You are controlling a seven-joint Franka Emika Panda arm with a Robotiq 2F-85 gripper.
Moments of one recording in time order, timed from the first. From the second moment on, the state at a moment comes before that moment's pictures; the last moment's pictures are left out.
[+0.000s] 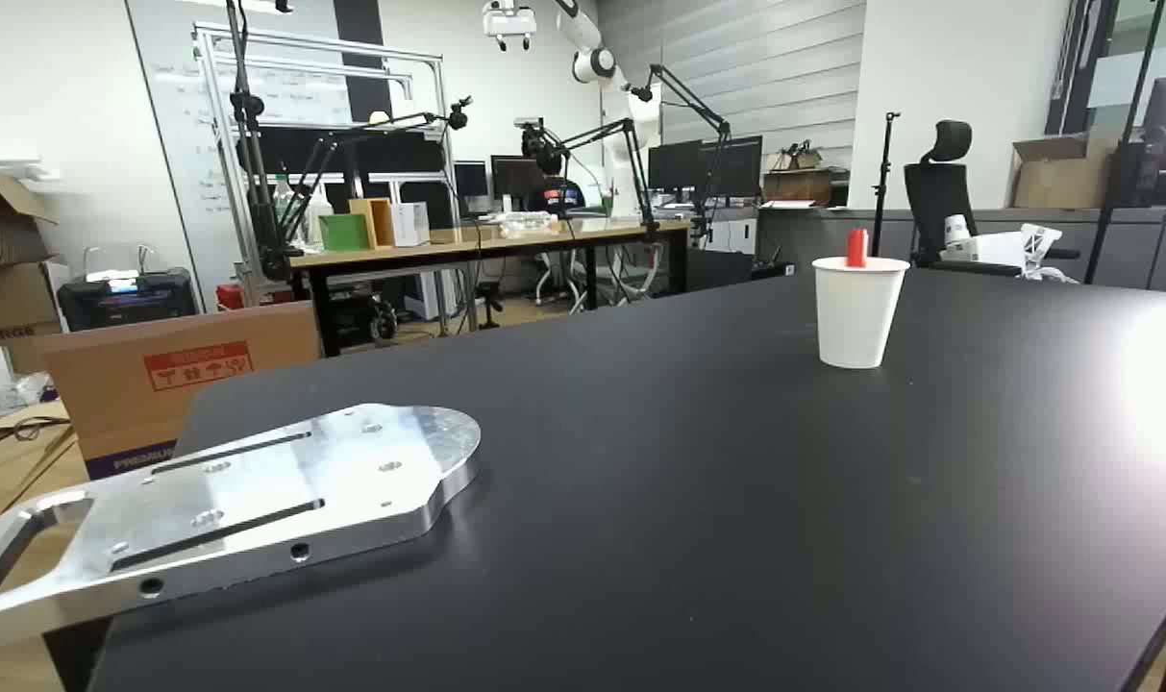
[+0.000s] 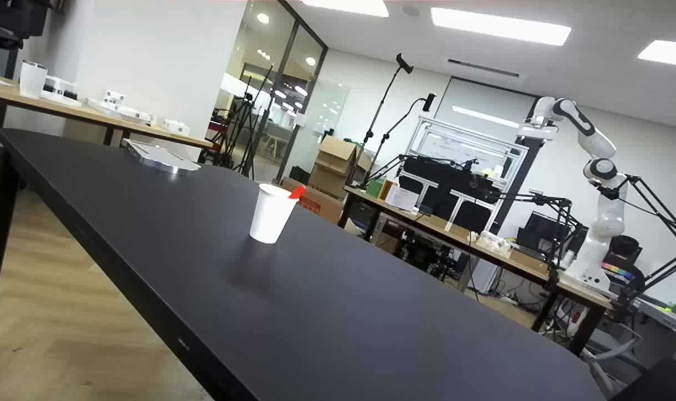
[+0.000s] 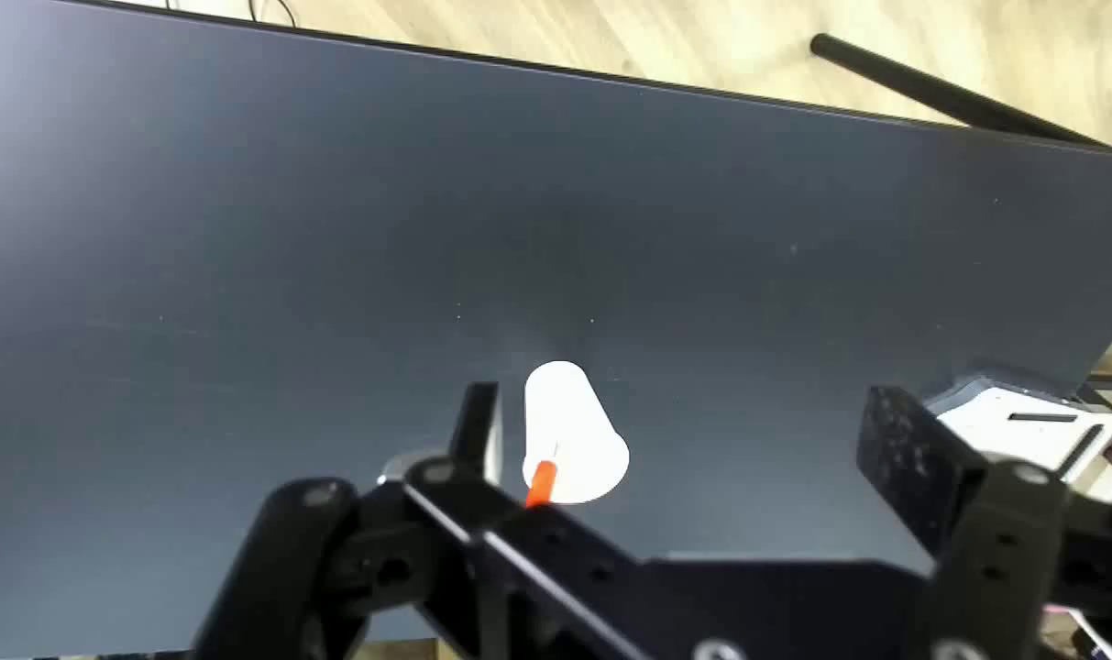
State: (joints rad) arm -0.02 -0.91 -0.28 -2.67 0.02 1.97 -0.37
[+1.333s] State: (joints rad) arm 0.00 -0.57 -0.33 -2.64 0.07 2.45 -0.37
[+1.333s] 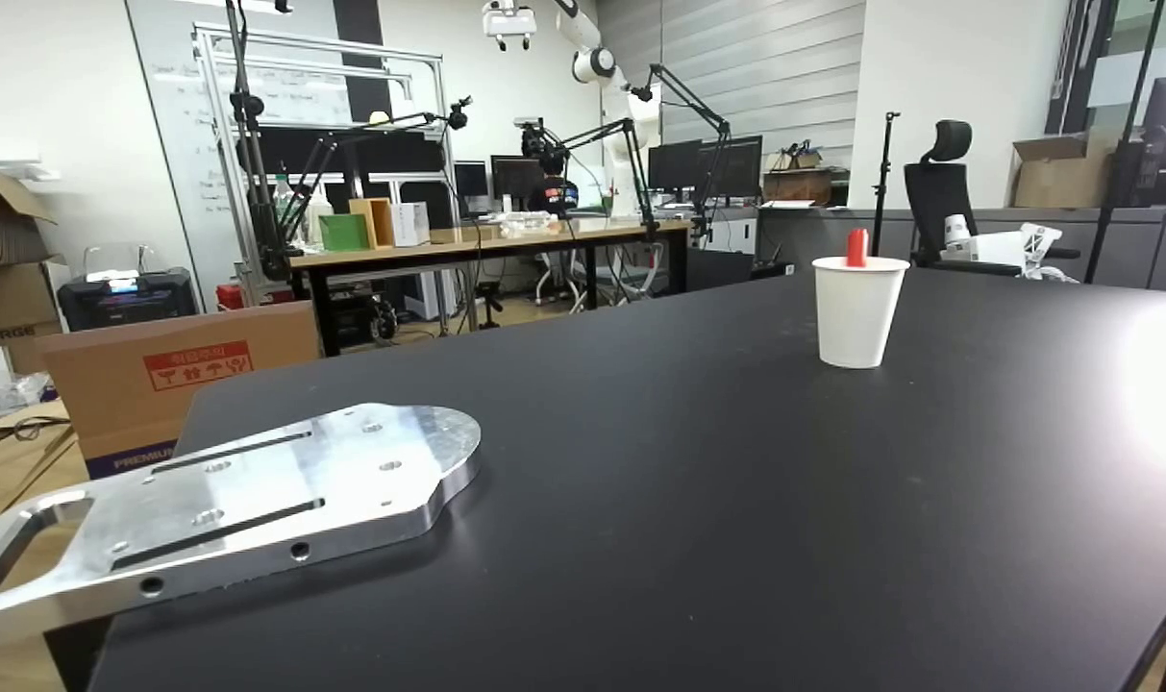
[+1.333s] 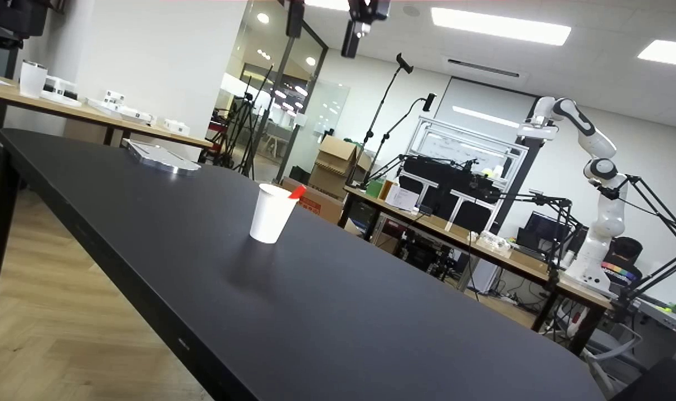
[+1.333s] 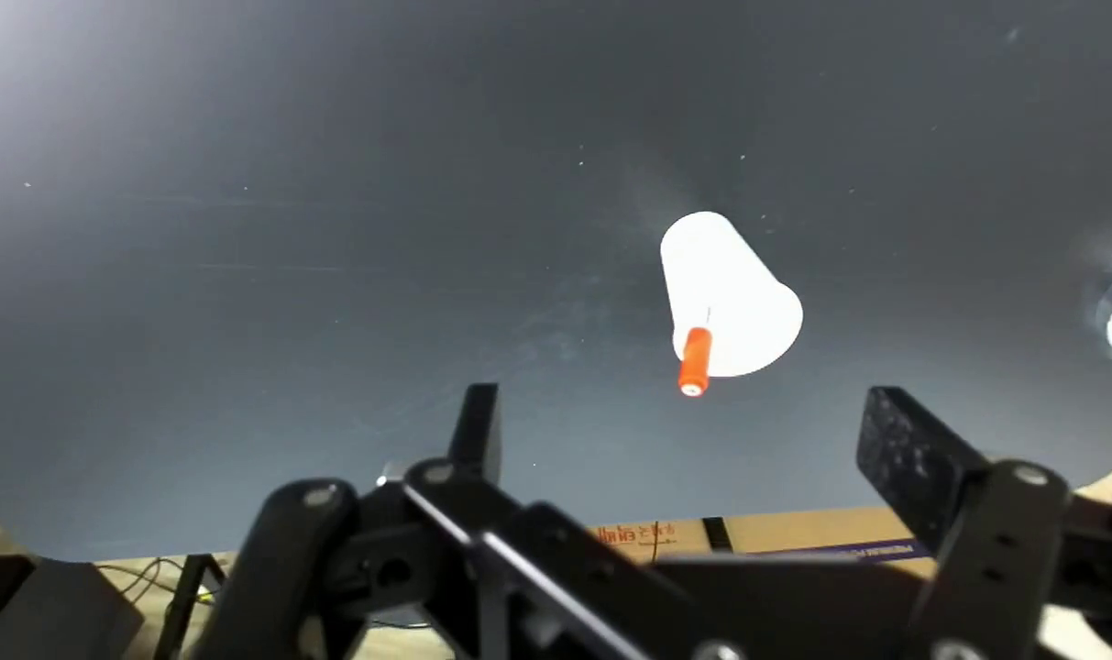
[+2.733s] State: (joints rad) arm -0.11 0.46 -0.13 -1.70 0.48 2.19 -0.03
